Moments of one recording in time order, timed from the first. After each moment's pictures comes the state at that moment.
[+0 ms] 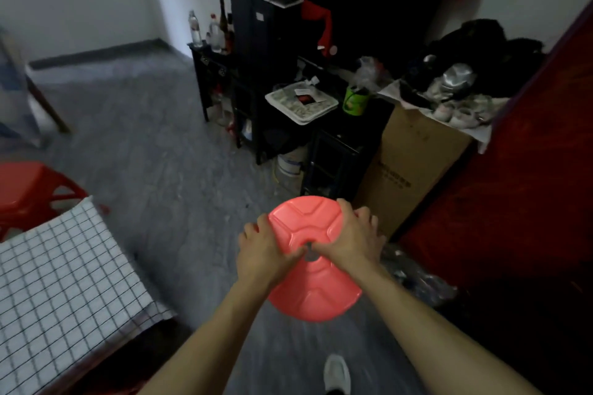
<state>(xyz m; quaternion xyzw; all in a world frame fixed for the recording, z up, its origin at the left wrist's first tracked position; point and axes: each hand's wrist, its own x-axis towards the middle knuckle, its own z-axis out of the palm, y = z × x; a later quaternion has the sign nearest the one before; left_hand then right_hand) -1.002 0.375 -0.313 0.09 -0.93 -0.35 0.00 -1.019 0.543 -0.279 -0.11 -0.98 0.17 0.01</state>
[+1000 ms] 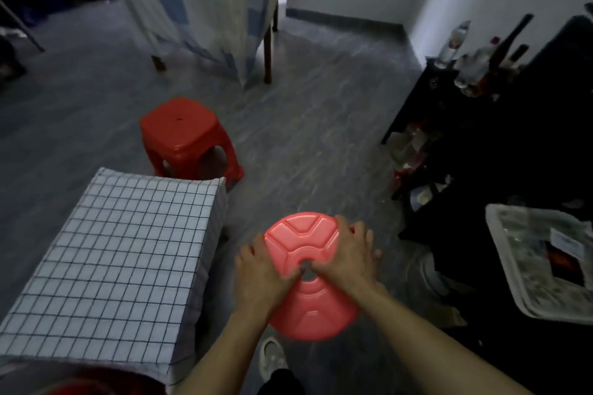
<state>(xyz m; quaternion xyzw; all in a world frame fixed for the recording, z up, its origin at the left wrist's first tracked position) -1.360 0.091 -0.426 0.52 -0.79 -0.32 0.10 -1.502 0.178 -0.386 0.30 -0.93 0.12 -0.15</state>
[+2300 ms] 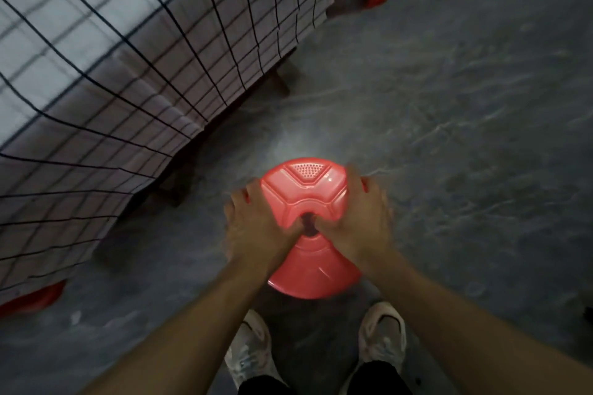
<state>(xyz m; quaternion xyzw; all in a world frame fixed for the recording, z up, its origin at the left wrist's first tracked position) -1.415 0.042 -1.007 0.78 -0.55 -0.28 0.06 -1.577 0.029 -0.998 0.56 -0.77 0.02 -0.29</state>
